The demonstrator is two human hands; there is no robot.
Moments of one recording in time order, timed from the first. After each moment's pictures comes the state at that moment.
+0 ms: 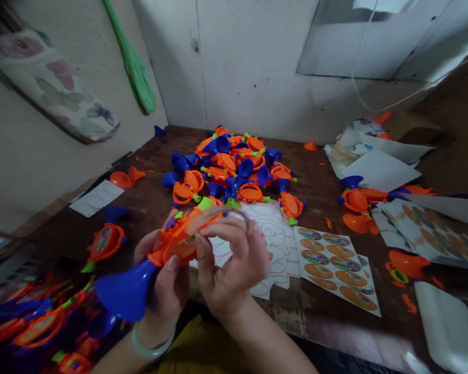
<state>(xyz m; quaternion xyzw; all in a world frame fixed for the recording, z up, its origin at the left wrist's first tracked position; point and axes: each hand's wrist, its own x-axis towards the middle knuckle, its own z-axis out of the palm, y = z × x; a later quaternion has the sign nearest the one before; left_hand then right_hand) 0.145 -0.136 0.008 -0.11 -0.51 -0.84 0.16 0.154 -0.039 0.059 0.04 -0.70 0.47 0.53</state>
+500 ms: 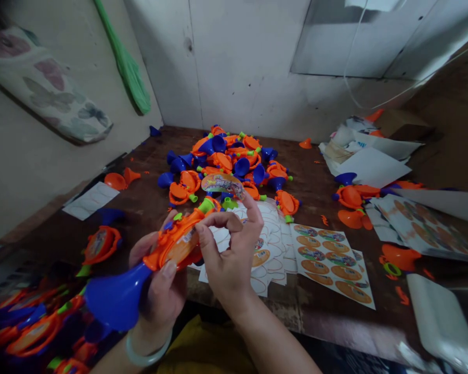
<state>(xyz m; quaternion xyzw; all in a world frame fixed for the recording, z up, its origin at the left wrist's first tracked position) 0.146 -0.136 0.015 -0.12 -0.45 -0.88 0.12 0.151 -0.033 0.063 -0.02 -0.66 0.65 0.38</state>
